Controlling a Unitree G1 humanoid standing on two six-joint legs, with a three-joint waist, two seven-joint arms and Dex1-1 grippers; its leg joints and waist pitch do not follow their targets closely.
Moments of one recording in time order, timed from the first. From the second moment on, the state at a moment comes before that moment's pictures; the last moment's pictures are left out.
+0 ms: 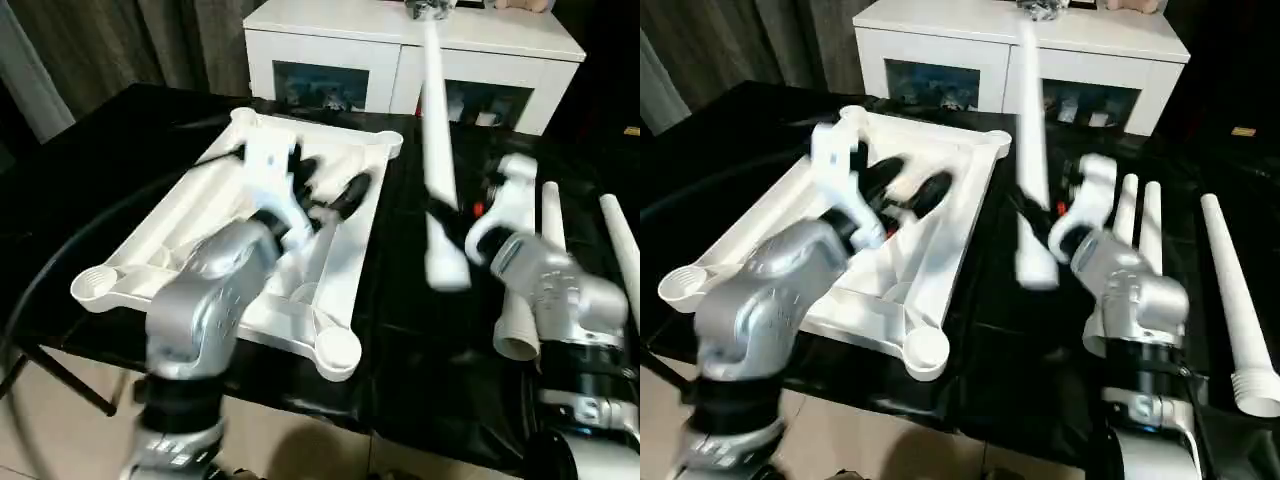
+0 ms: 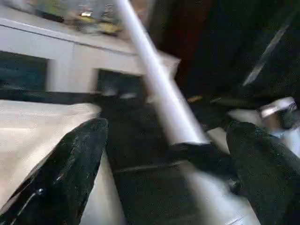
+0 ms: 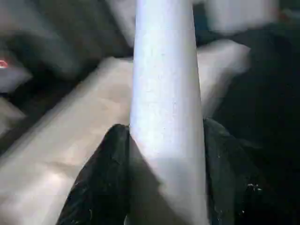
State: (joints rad) left arm -0.55 -0.07 0.04 -0.23 -0.42 0.79 -0.30; right arm -0.54 -0.19 -0.28 0.10 0.48 0.74 0.42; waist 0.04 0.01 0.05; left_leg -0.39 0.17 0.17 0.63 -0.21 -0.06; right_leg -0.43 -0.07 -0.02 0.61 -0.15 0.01
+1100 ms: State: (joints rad) left arm -0.65 -0.13 0.18 -0.11 -0.64 1.00 -0.20; right arm -0.40 -0.22 -0.11 -0.15 0.61 0.75 0.66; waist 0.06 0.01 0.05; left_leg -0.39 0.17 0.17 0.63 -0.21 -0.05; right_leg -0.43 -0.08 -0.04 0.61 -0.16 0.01
